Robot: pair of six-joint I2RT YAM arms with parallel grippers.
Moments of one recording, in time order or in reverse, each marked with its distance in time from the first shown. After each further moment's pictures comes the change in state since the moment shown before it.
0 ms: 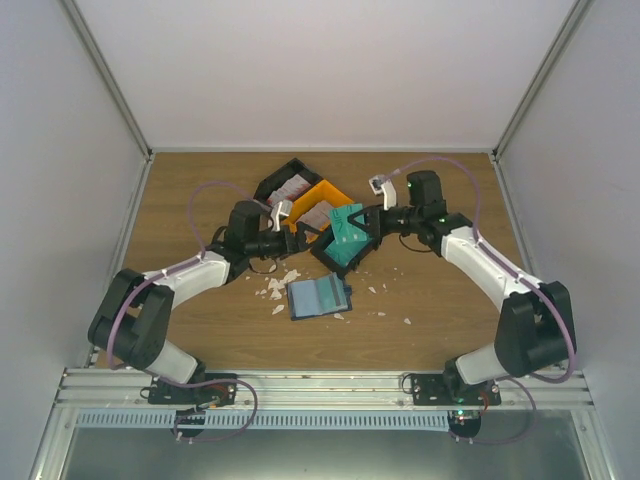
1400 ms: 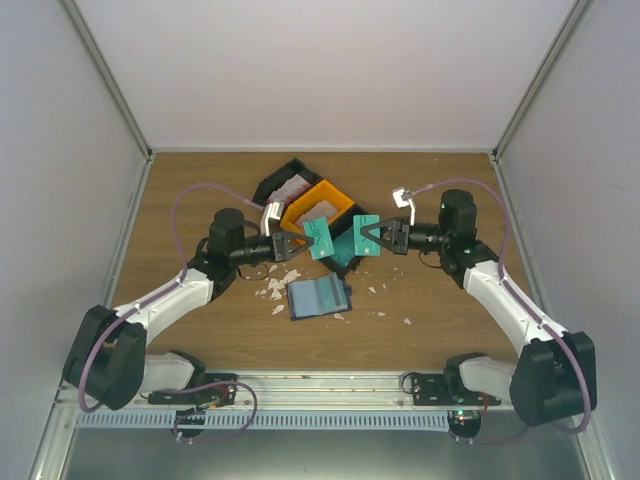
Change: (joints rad) left arm -0.004 -0.200 -0.078 0.136 0.122 -0.020; right arm -0.119 -0.270 -0.283 0.350 -0.434 0.268
